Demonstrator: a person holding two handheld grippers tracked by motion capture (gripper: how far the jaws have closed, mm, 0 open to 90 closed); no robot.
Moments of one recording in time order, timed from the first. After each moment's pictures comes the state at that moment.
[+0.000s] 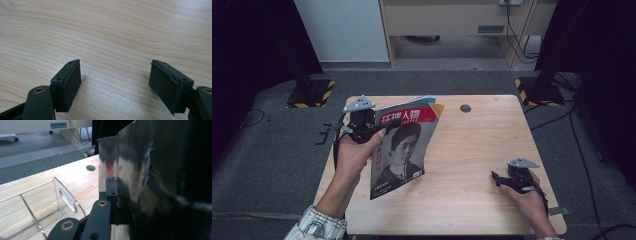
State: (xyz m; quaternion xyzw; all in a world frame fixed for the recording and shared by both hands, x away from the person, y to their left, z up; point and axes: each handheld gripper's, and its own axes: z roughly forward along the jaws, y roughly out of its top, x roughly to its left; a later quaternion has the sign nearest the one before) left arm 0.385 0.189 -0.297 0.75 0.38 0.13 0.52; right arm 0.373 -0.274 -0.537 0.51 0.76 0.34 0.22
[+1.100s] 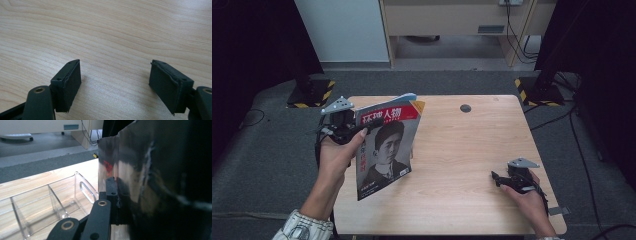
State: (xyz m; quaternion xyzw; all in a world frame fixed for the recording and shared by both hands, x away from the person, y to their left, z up) left arm 0.380 0.231 -0.298 0.74 0.40 0.15 0.52; right arm 0.372 -0.274 -0.537 0.51 0.76 0.34 0.22
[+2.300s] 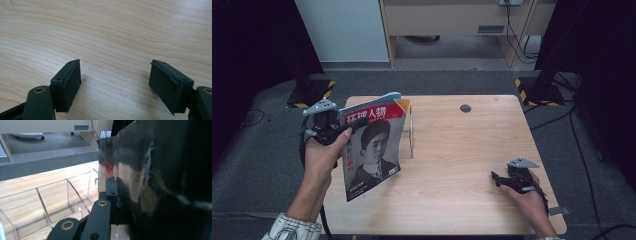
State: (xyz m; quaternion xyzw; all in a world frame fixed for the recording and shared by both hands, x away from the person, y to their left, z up) left arm 0.377 0.265 -0.298 0.72 0.43 0.16 0.52; right arm 0.372 -0.274 -0.538 0.51 0.76 0.34 0.22
